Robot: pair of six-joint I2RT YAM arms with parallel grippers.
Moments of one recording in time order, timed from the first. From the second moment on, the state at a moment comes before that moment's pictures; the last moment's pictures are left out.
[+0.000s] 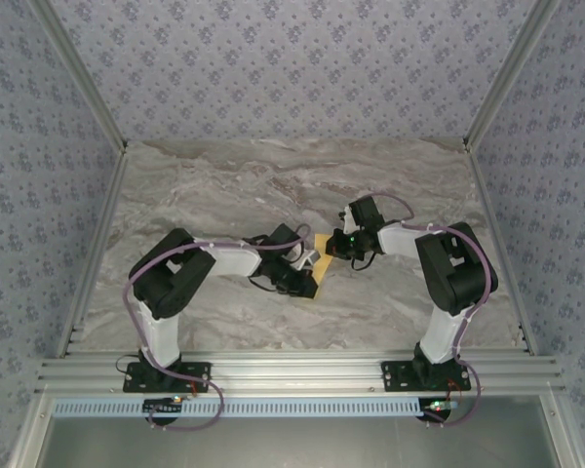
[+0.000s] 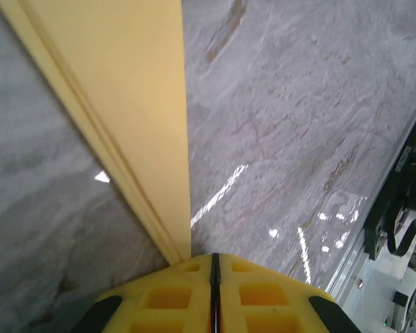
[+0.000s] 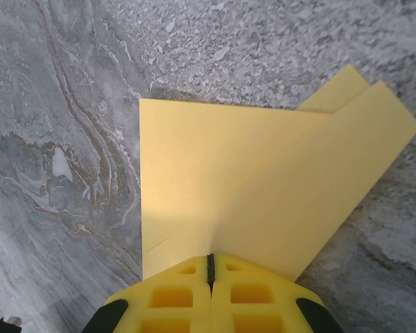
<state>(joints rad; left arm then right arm) -0.81 1.91 0.99 -0.20 0.69 -0.52 0.38 1.80 0.91 -0.16 -0.44 0.53</state>
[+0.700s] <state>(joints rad) -0.76 1.90 1.11 -0.22 0.74 -0.57 0.38 1.81 0.92 -0.17 -0.44 0.53</state>
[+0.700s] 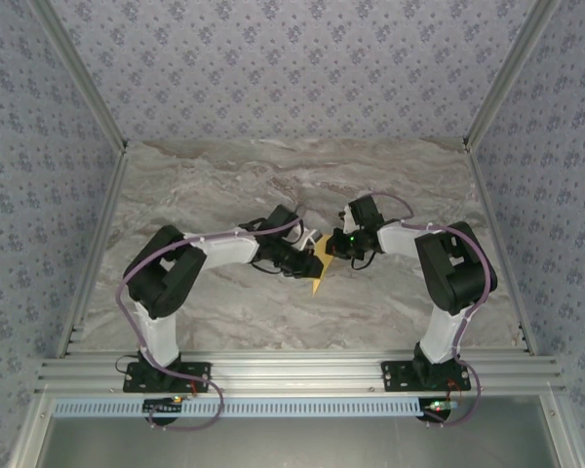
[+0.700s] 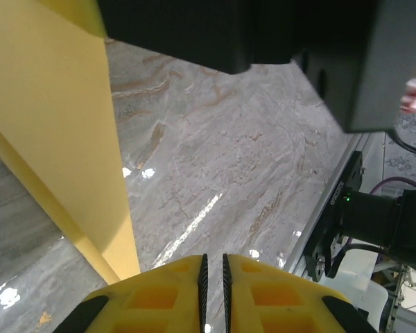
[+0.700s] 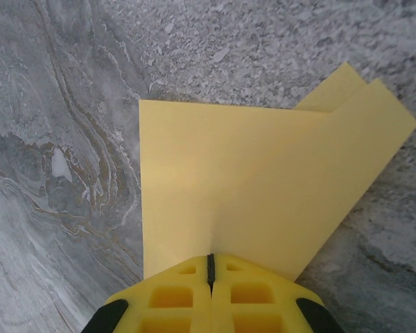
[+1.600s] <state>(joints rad) -0.77 1.97 1.11 -0.26 0.66 -0.57 0.49 1.60 0.79 -0.17 -0.38 0.63</state>
